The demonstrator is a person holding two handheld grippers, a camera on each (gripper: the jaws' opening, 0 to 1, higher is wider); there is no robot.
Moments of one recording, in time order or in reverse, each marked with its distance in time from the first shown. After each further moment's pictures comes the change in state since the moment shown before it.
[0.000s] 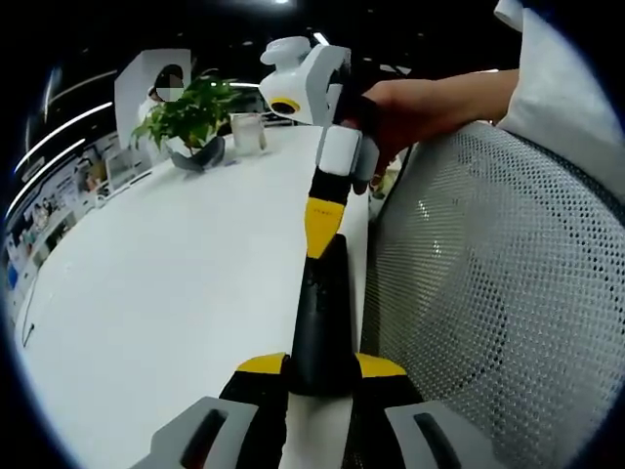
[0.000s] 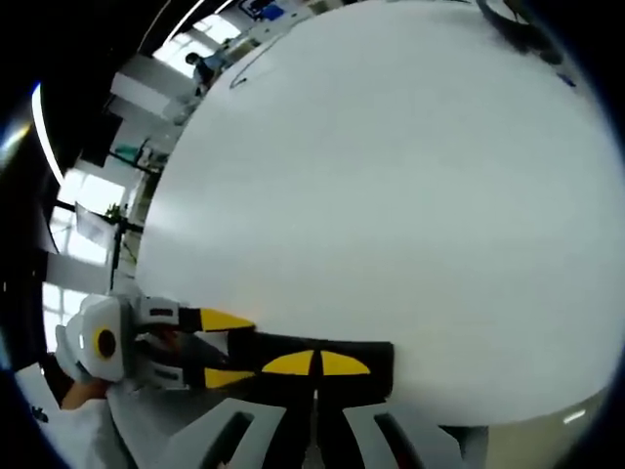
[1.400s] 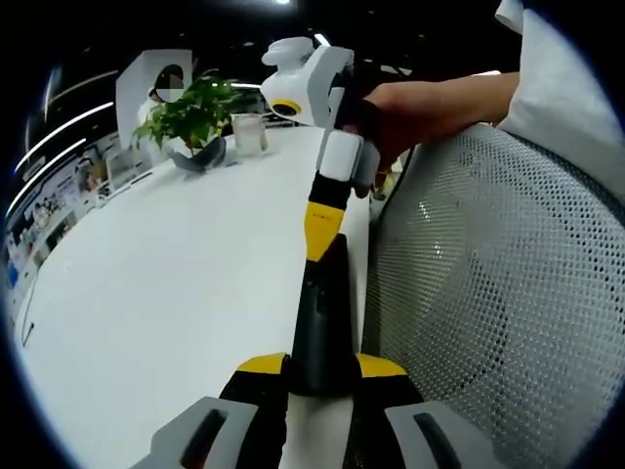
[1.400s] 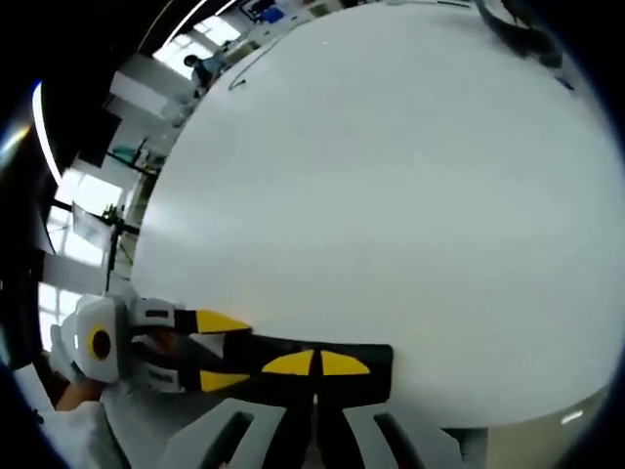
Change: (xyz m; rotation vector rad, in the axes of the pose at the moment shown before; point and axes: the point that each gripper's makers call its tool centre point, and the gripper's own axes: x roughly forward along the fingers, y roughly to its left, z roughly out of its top) left arm 0.000 0.001 0.000 -0.004 -0.004 0.003; right arm 0.002 -0.003 0.000 -0.007 -0.006 -0.026
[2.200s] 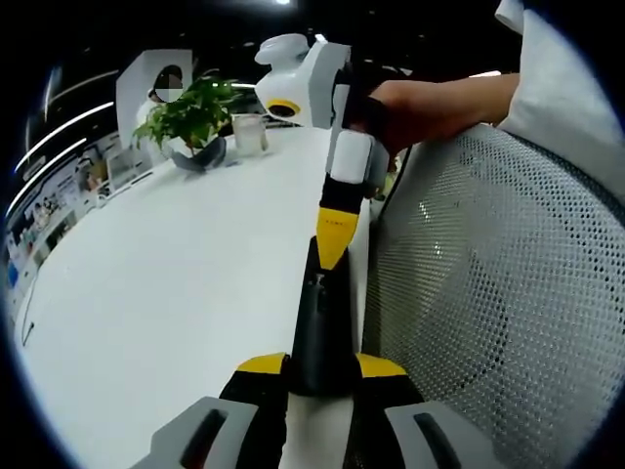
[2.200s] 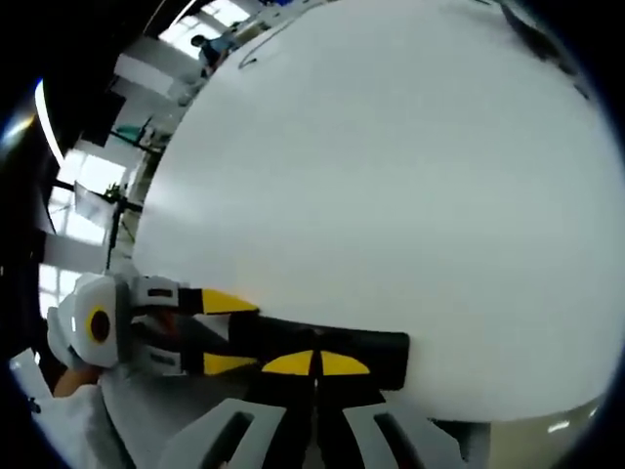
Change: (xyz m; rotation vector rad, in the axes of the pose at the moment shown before) left arm 0.000 0.000 0.000 -0.001 -0.002 0.000; right arm 0.003 0.010 -0.012 -0.071 0.077 -0.001
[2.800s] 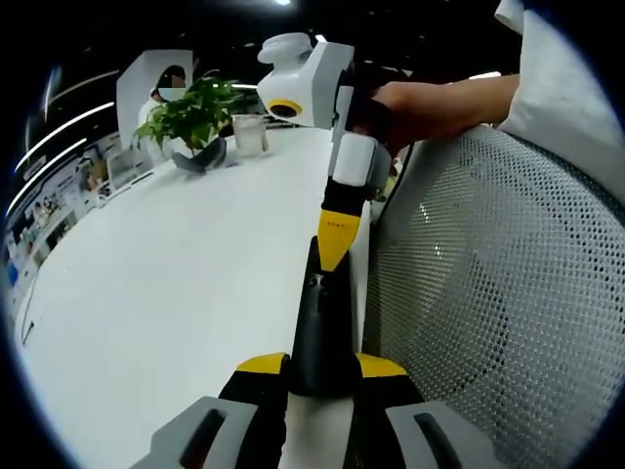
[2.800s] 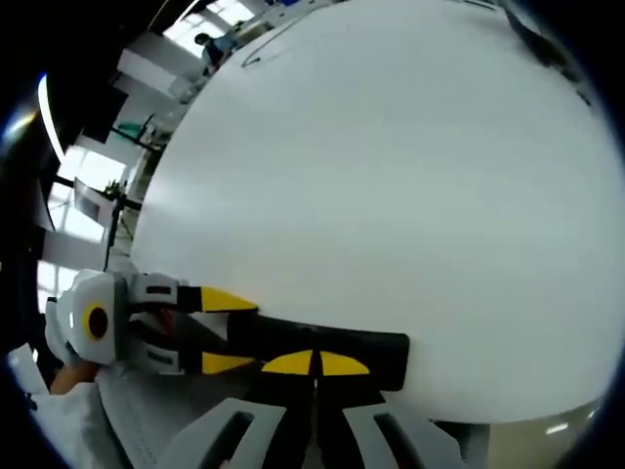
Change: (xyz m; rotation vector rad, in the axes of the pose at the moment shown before) left arm 0.000 0.000 0.000 -0.002 -0.005 0.000; right arm 0.000 -0.002 0.000 0.015 -0.009 0.004
